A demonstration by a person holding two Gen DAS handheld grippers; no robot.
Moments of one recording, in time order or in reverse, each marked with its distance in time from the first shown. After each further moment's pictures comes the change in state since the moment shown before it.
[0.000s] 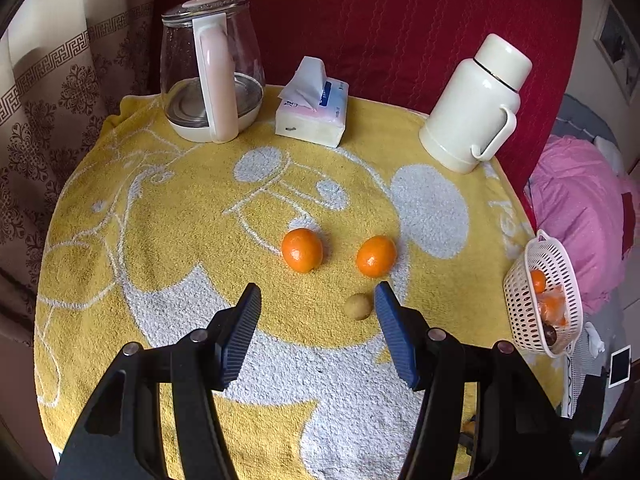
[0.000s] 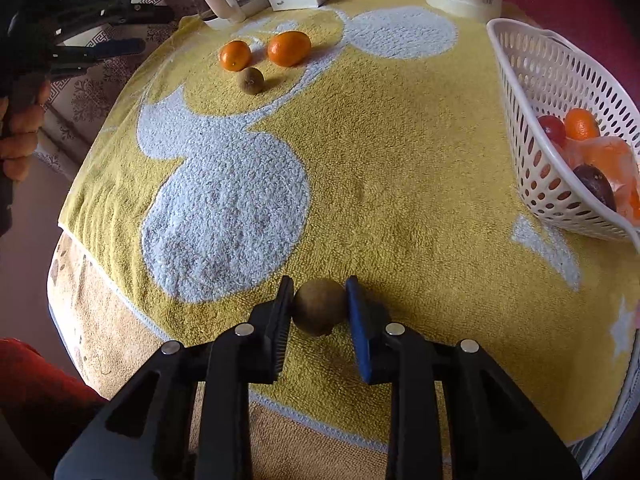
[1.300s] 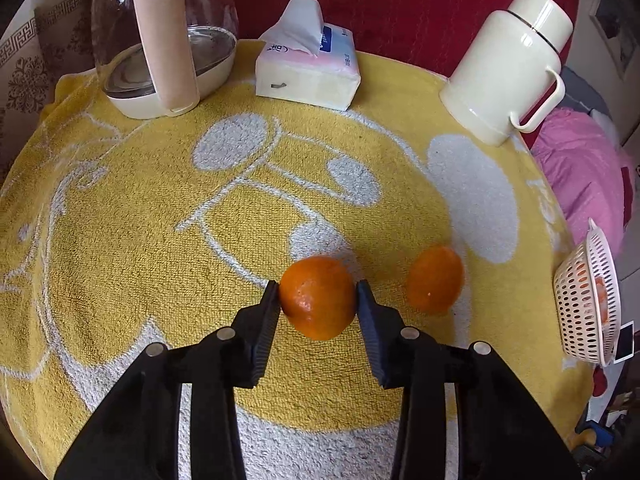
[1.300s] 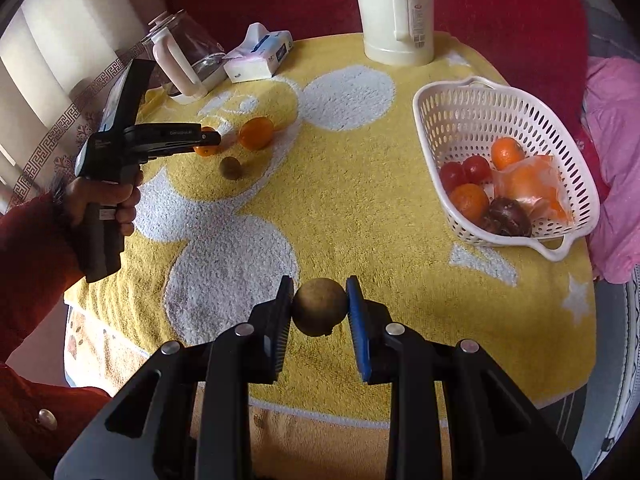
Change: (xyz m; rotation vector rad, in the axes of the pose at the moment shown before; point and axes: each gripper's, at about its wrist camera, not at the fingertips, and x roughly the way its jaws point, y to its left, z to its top) left arm 0.101 0.023 0.020 0.058 0.084 -0.050; right arm -0.061 0.006 0.018 0.151 -0.152 -0.093
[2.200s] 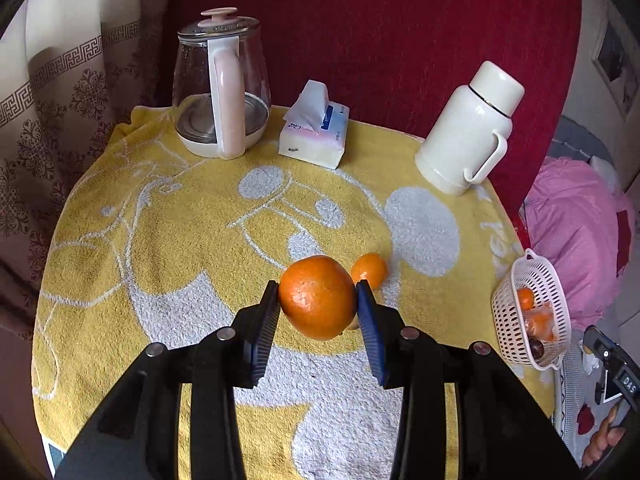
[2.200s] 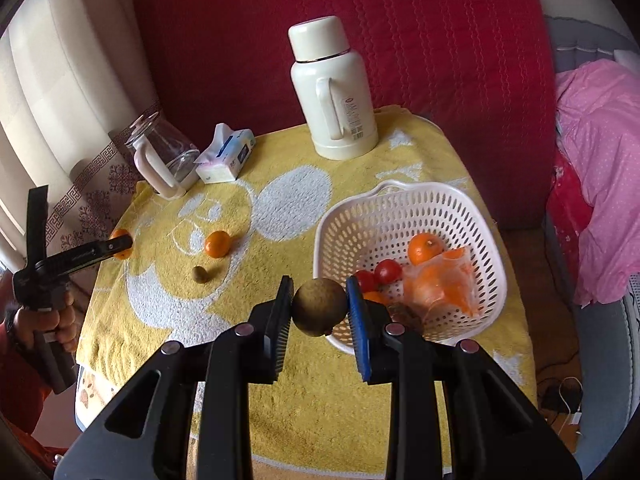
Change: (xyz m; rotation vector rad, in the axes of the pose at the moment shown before) left arm -0.125 -0.034 -0.037 -0.099 -0.169 0.046; right arm -0.068 -0.098 0.047 0.095 -0.238 0.003
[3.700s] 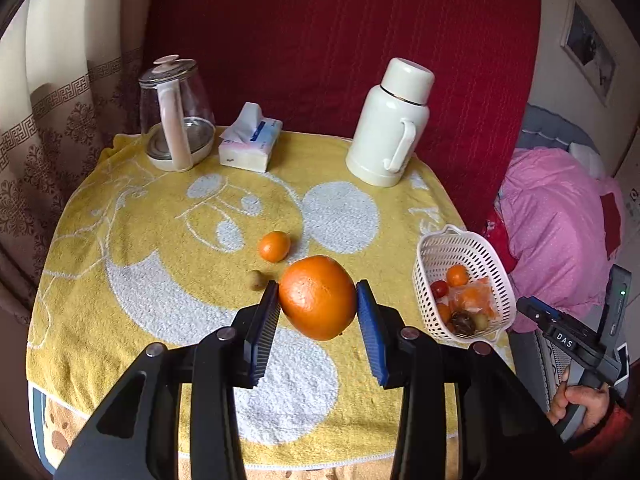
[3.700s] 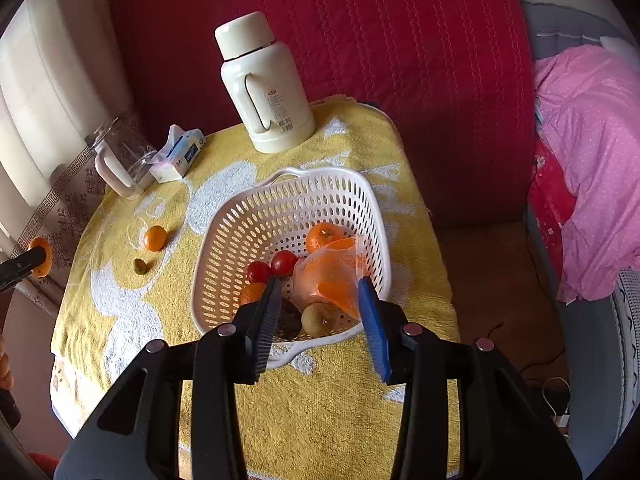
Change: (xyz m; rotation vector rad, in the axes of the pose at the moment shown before) left arm -0.058 -0.120 -0.042 0.076 -0.066 -0.024; right arm -0.007 -0.097 -0.011 0.019 0.002 -0.029
